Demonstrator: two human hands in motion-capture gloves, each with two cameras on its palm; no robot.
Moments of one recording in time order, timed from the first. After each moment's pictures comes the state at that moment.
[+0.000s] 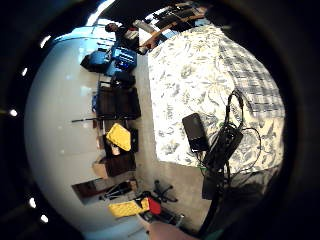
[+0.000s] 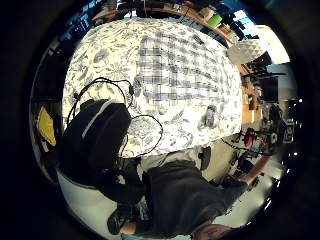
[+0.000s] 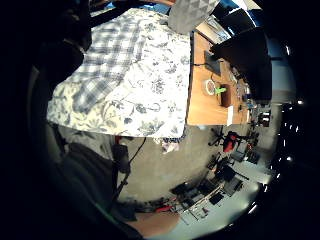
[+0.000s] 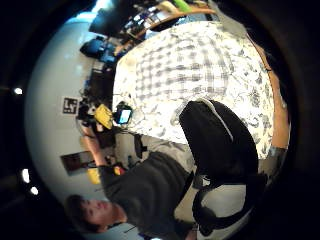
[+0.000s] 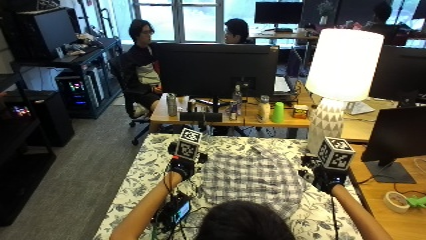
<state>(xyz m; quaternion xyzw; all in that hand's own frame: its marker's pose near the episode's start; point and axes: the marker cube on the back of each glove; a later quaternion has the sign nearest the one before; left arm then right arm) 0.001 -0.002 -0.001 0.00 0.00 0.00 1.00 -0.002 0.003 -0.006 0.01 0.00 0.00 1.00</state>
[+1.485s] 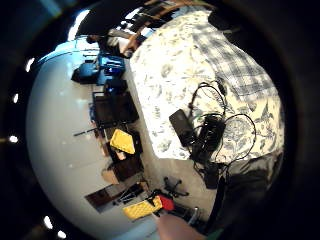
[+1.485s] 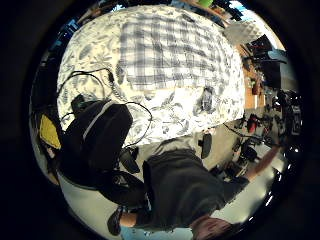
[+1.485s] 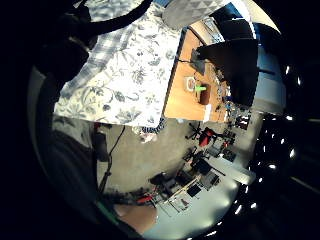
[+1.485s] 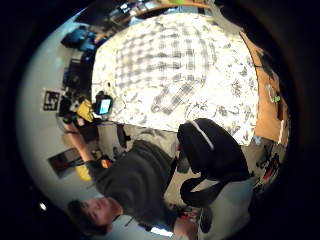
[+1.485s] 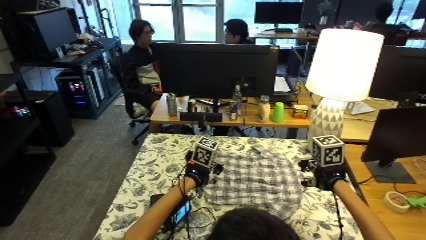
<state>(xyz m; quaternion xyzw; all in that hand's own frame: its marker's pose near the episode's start) 0.068 0.003 0.013 -0.07 0.01 0.10 0.99 0.020 -0.023 0.006 -0.07 0.13 -0.01 0.99</state>
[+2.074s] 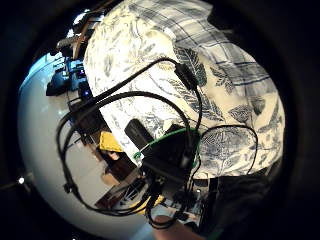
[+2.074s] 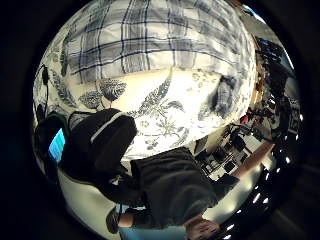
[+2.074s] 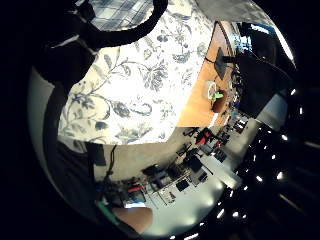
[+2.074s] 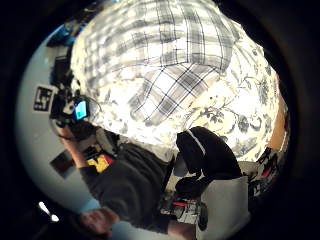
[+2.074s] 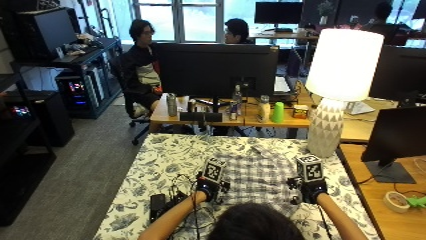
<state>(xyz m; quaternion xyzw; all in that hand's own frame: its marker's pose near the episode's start) 0.133 0.018 0.093 -0.23 0.03 0.09 0.97 0.039 -0.093 0.154 -0.17 0.14 -0.02 0.97</state>
